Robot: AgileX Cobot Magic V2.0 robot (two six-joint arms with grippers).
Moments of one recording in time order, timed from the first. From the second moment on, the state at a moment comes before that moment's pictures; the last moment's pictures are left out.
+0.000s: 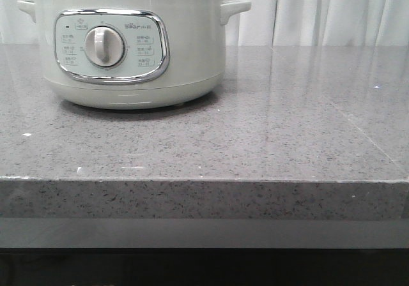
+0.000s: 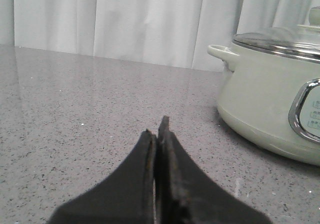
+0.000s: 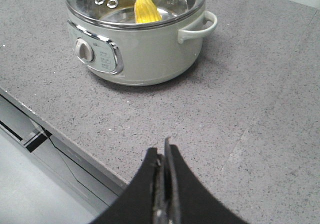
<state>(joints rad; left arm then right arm) 0.00 -0.01 0.01 -0.08 0.04 0.00 0.39 0.63 -0.90 0.27 0.78 -0.22</state>
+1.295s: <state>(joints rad) 0.00 -0.01 0.01 -0.08 0.04 0.00 0.07 -0.01 0.03 0.28 0.13 -0.23</state>
